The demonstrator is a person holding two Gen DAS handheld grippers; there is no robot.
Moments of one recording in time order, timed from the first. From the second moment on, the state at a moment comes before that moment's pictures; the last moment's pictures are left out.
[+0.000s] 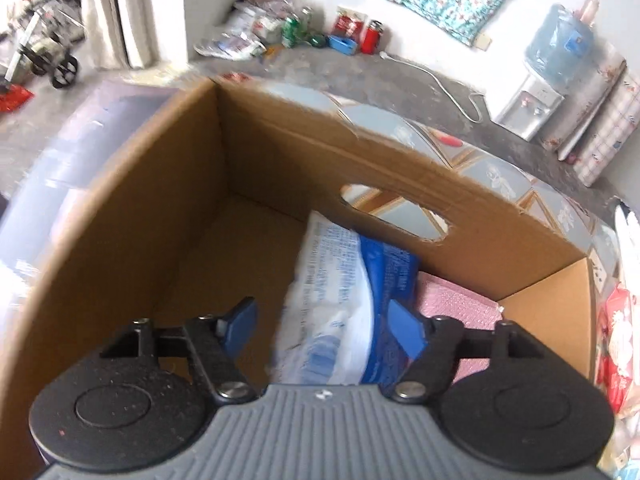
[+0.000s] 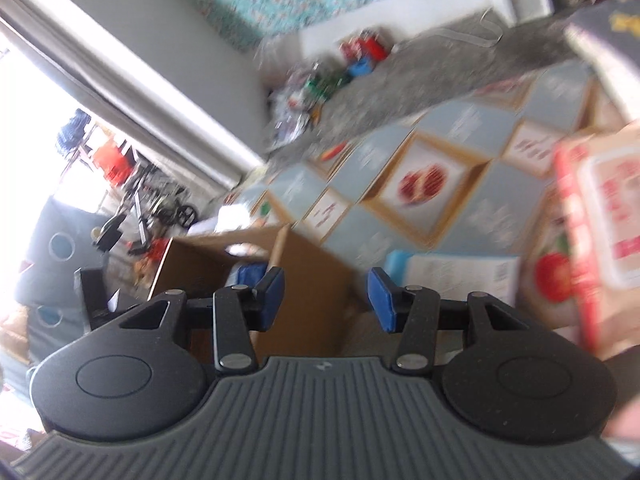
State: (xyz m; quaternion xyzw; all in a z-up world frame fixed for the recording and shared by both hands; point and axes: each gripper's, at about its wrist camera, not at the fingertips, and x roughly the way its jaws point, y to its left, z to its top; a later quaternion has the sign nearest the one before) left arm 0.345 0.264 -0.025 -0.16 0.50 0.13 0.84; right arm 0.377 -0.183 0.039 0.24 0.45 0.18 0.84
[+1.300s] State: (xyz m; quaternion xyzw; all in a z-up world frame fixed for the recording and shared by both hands) left arm 0.378 -0.003 -0.070 -0.14 0.60 0.05 0.79; right arm 0.517 -0.215 -0.093 0.13 0.61 0.28 0.73
